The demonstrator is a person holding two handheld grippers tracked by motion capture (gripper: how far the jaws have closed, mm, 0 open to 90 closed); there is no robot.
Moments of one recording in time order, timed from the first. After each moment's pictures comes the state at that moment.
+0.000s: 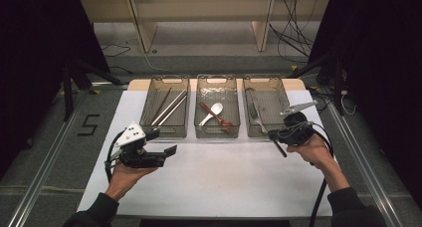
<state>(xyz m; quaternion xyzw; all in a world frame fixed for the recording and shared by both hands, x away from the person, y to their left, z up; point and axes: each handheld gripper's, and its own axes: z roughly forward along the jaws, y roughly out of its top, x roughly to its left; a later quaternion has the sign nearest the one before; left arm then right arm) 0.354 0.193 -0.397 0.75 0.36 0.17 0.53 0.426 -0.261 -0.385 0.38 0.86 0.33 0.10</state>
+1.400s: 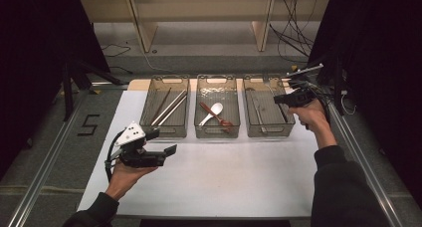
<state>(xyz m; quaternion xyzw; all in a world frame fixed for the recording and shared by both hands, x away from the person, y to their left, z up) 0.356 0.193 -0.397 0.75 0.36 0.17 0.53 0.518 -0.275 -0.347 0.49 0.79 0.33 0.14</state>
